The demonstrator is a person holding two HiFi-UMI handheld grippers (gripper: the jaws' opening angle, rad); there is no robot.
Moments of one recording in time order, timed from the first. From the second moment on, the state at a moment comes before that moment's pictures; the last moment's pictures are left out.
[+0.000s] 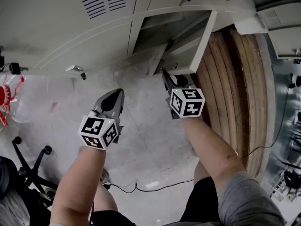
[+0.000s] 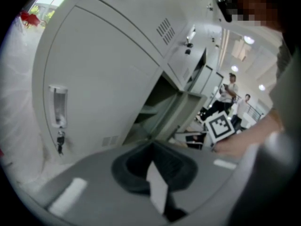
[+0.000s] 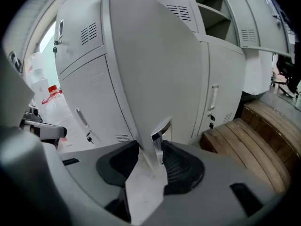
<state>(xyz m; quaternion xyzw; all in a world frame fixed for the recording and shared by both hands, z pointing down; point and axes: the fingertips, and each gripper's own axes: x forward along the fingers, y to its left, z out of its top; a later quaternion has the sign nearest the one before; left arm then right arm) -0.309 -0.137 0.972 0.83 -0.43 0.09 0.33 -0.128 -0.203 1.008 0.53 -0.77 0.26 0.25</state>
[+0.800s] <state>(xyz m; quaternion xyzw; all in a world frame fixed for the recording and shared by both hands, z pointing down) -0.247 -0.159 0.967 0.84 -0.41 0.10 0.34 0.028 -0.176 1.013 0.58 -0.73 0.26 0.27</state>
